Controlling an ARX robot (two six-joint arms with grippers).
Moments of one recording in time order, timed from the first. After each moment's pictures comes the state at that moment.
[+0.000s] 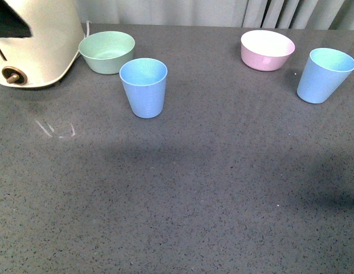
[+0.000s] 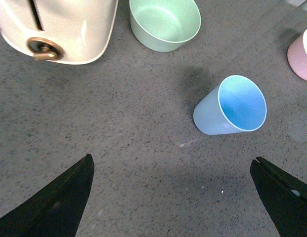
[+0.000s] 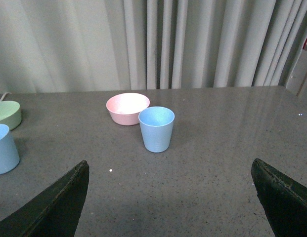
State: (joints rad) left arm -0.14 1.40 0.75 -0.01 0.13 -0.35; right arm 0.00 0.01 0.02 0.00 0.00 0.00
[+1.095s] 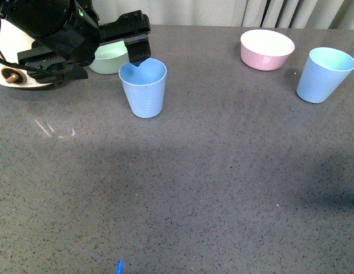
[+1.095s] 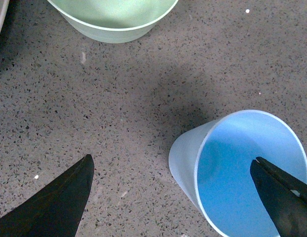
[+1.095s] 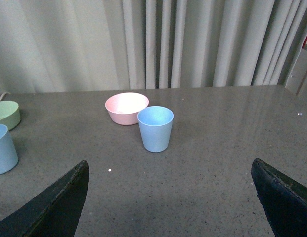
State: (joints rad) left arm -0.32 2.02 1.25 -0.07 -0.02 -0.44; right arm 0.00 0.01 0.02 0.00 0.00 0.00
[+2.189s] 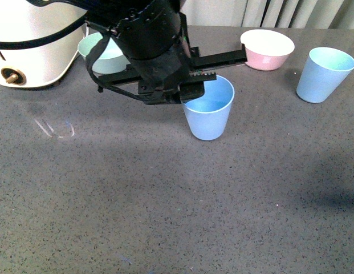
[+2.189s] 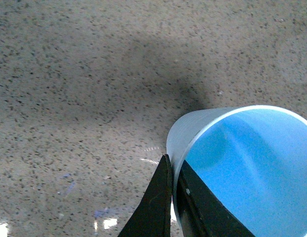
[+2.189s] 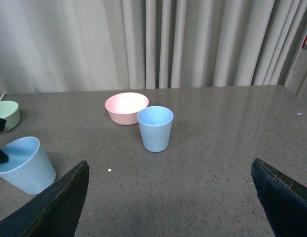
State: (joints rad) left arm -0.58 2.07 1.36 -0.24 -0.02 -0.57; right arm 0.00 0.01 0.02 0.00 0.00 0.00
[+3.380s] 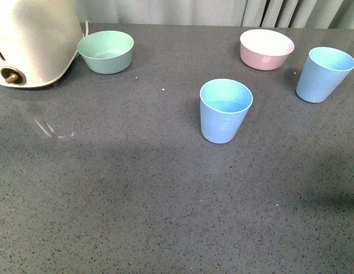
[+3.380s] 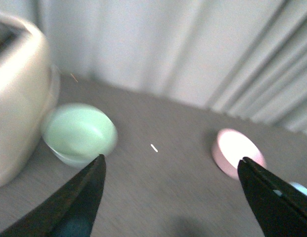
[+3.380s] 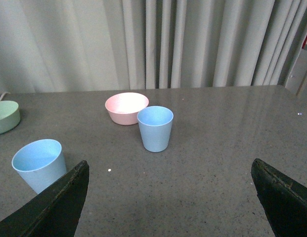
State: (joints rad) left arm -0.47 1.56 0.84 0.55 -0.32 -0.40; right arm 0.00 0.01 0.02 0.00 0.00 0.00
